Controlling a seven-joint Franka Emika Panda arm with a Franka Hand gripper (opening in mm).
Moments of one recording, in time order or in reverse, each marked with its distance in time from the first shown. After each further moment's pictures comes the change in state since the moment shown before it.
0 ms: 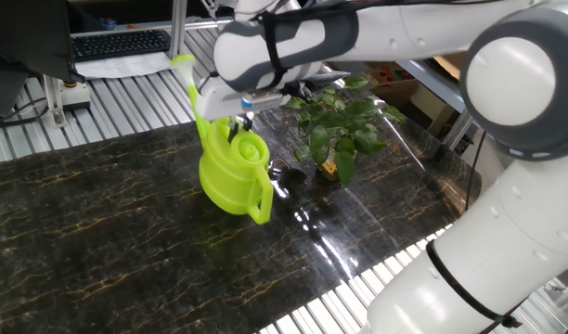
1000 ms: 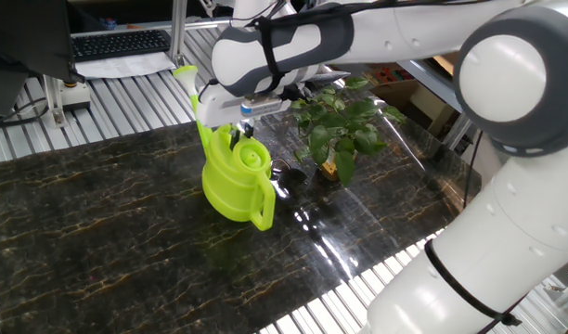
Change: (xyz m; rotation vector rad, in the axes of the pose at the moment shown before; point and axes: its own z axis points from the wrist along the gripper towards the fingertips) arm 0.011 -0.001 0.013 0.015 0.058 0.010
